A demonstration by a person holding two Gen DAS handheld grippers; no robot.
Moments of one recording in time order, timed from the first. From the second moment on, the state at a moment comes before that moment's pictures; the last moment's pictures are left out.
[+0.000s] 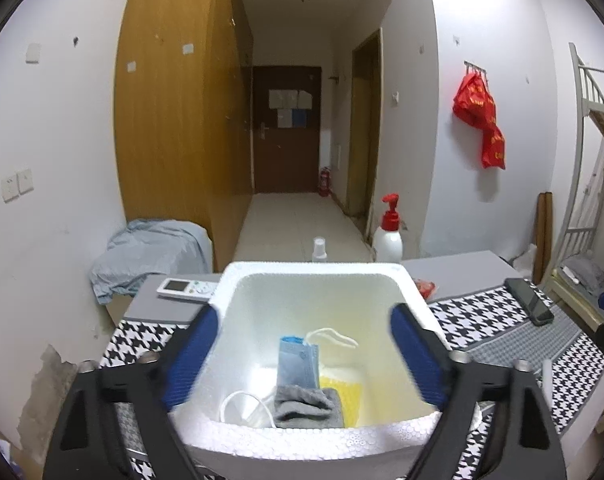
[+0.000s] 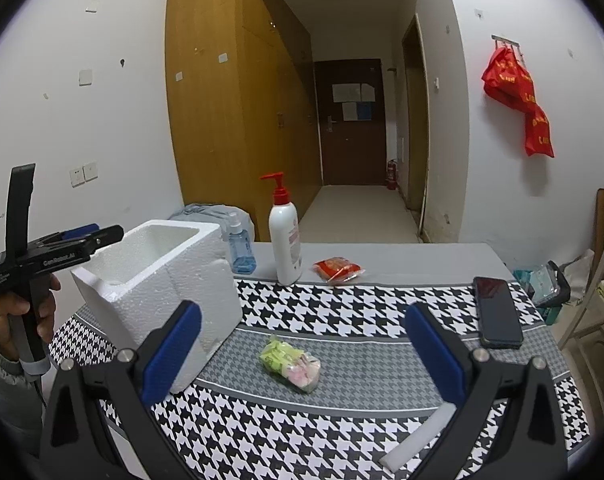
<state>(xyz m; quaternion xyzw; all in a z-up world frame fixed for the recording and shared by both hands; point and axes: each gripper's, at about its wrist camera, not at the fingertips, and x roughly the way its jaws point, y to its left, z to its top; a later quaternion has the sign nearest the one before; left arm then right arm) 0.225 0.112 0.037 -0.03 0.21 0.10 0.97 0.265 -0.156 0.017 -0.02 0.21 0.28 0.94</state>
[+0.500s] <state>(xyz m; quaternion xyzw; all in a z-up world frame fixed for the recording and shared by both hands) 0.199 0.088 0.049 -0.02 0.18 0.09 0.98 0.254 -0.168 0.019 -0.01 0.20 0.27 0.94</state>
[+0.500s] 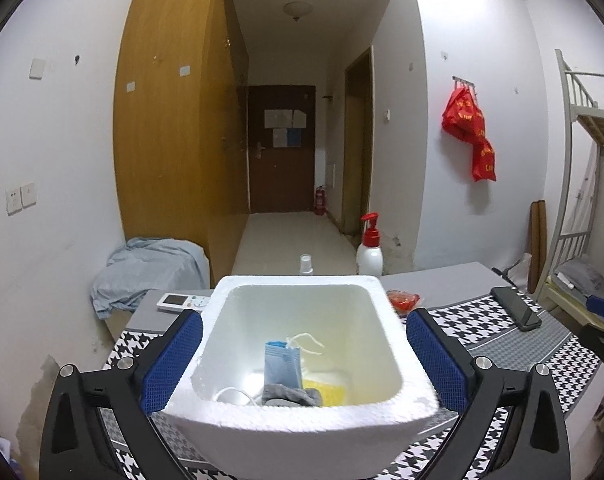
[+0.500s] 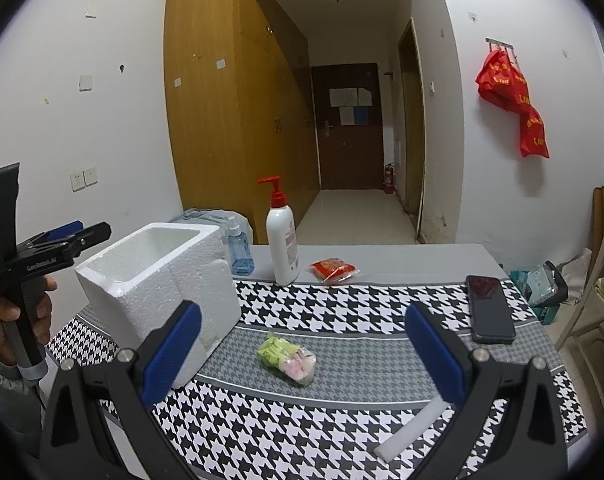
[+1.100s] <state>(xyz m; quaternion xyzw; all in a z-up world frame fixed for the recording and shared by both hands) 0.163 0.046 0.048 -0.01 0.16 0.06 0.99 0.219 -0.196 0.016 -0.01 0.19 0.27 0.95</state>
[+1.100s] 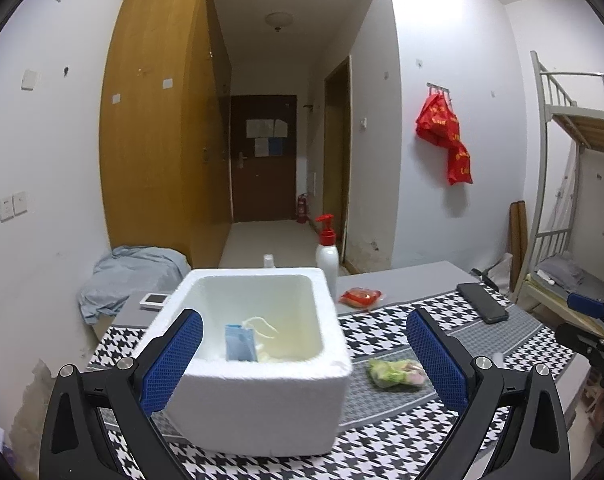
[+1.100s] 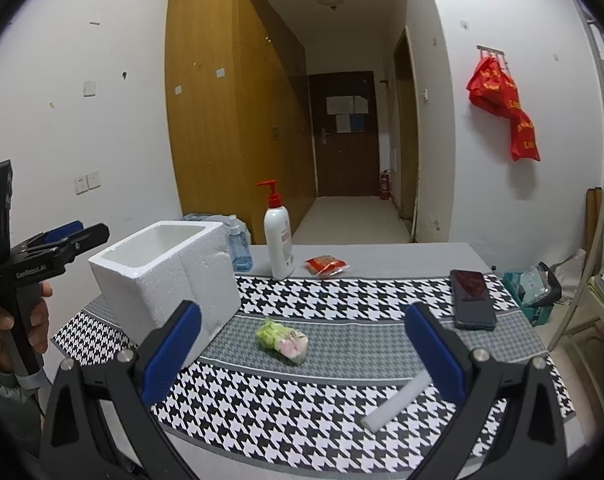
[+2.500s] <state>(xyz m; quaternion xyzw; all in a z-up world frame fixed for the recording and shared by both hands) 0.193 -0.054 -0.017 0.02 0.19 -0.05 0.98 0.209 -0.248 -0.044 0.00 0.23 0.18 0.96</state>
